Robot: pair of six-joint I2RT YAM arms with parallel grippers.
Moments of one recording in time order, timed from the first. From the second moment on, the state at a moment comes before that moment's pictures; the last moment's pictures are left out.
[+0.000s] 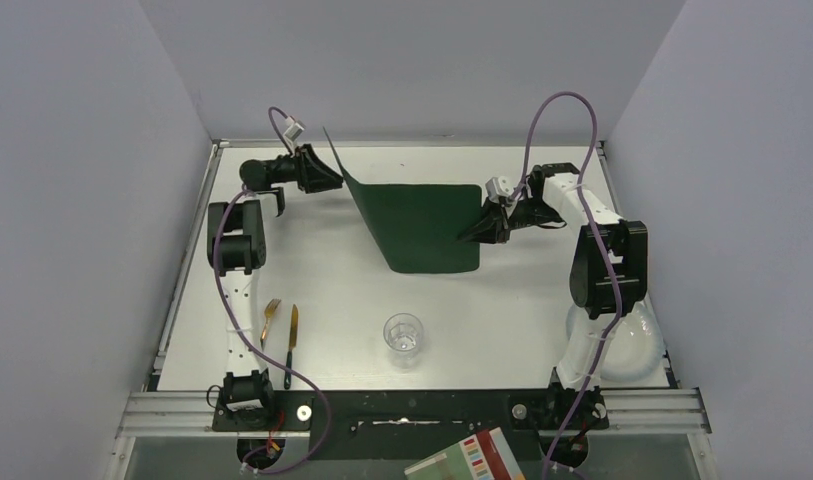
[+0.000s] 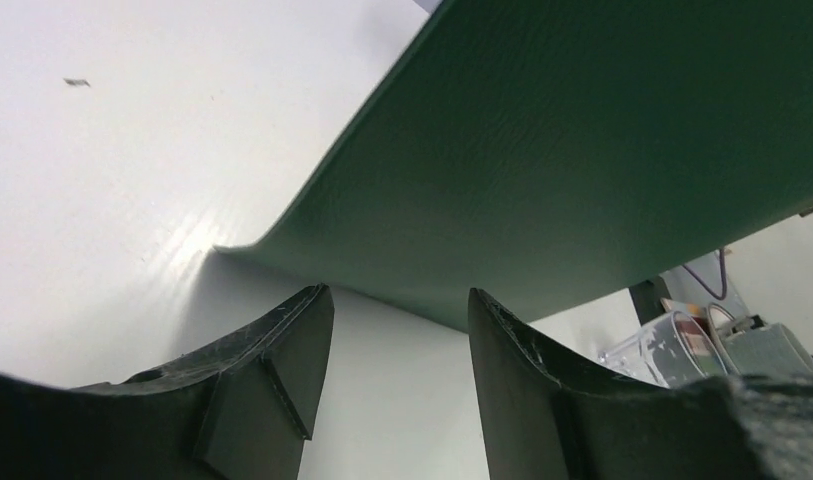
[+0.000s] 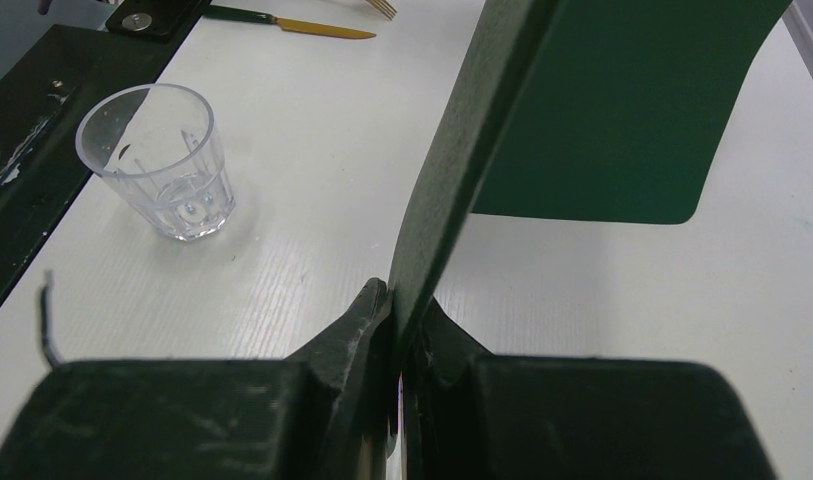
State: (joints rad) left arm 0.05 2.60 1.81 1.53 1.49 -1.38; right arm 0.10 1.94 1.53 -1.42 -1.41 -1.91
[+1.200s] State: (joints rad) left arm 0.06 2.86 2.38 1.53 1.55 -1.15; right arm 0.18 1.94 1.58 -1.42 -1.42 -1.77
